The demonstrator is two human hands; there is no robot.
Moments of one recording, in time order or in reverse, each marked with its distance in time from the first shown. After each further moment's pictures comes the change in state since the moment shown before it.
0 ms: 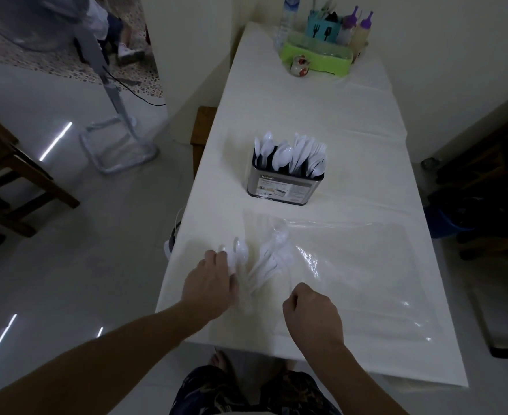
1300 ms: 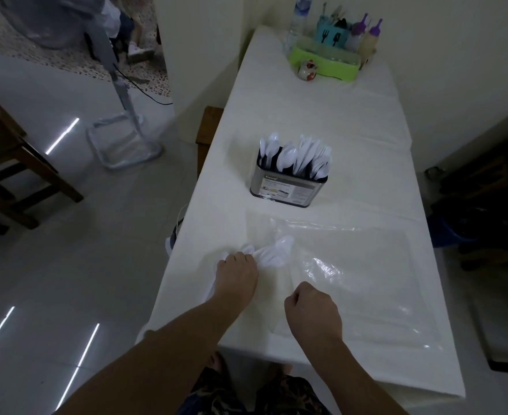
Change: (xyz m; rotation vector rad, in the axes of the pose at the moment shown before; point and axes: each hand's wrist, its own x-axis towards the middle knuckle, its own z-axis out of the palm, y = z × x) left_hand 0.022 0.051 0.022 0.309 -0.171 0.022; right_hand 0.008 0.003 0.003 -0.015 -0.004 0.052
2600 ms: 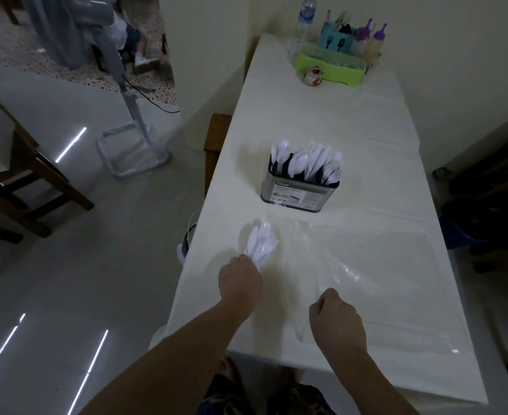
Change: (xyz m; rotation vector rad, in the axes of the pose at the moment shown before) left_hand 0.006 -0.017 0.006 -0.195 0.025 -0.250; right_hand -0.001 0.013 0.006 0.029 0.046 0.062
